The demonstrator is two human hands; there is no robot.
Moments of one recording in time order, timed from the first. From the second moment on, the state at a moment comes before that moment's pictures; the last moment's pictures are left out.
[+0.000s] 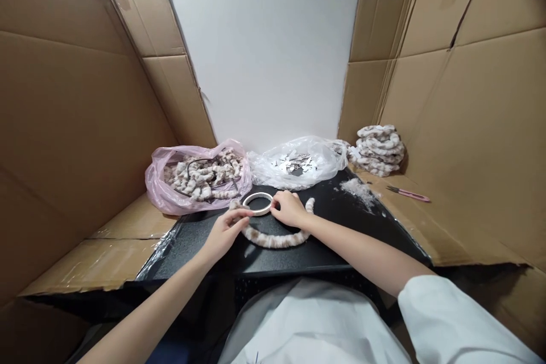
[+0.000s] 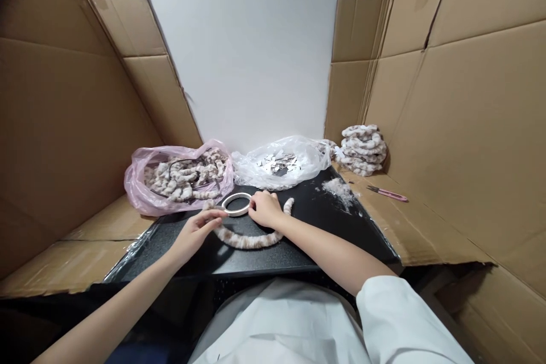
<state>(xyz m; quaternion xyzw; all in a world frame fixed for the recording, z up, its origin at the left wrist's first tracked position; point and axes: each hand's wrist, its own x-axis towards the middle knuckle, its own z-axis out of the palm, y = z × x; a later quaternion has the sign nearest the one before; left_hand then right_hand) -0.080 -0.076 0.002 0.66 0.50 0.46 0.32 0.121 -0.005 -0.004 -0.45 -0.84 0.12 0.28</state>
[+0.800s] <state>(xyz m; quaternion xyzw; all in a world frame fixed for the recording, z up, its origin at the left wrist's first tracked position) -0.044 -0.001 0.012 0.86 0.40 0.28 0.14 0.287 -0.032 0.064 -0.47 -0.79 0.18 0.34</state>
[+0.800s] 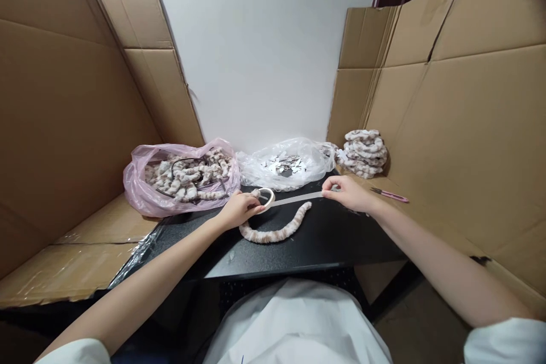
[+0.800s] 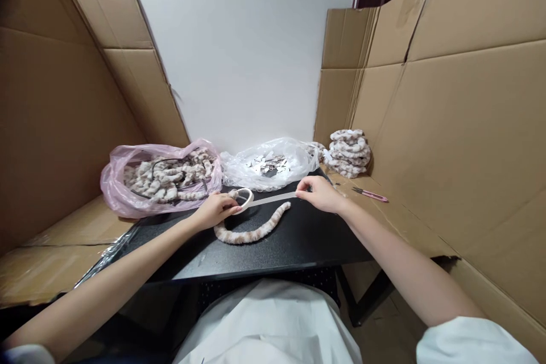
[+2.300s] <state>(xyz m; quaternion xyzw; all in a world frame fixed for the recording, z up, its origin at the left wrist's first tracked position) -0.043 -0.017 0.089 0.61 0.45 0.46 0.47 0.152 0.025 0.102 -0.37 -0.69 0.59 0.18</state>
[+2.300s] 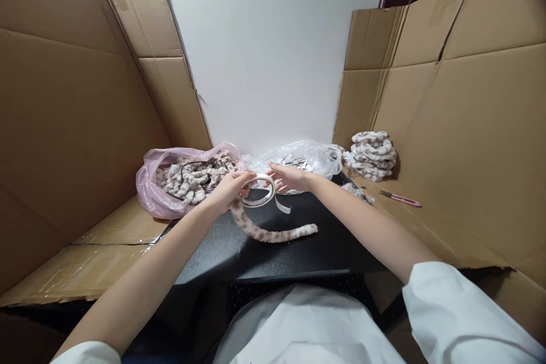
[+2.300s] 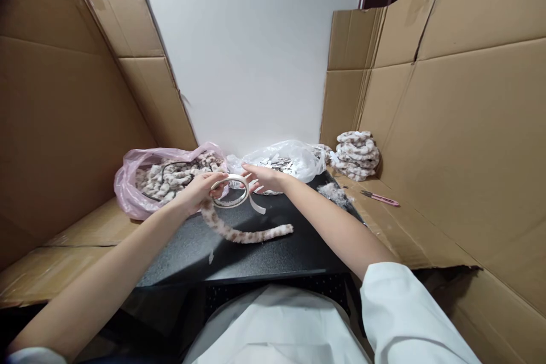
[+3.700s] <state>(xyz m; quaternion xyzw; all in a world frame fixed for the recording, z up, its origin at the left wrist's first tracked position) -0.024 -0.053 0.074 0.83 0.47 0.30 -0.07 0.188 -0.001 0.107 -0.42 -0.88 0.21 0.09</state>
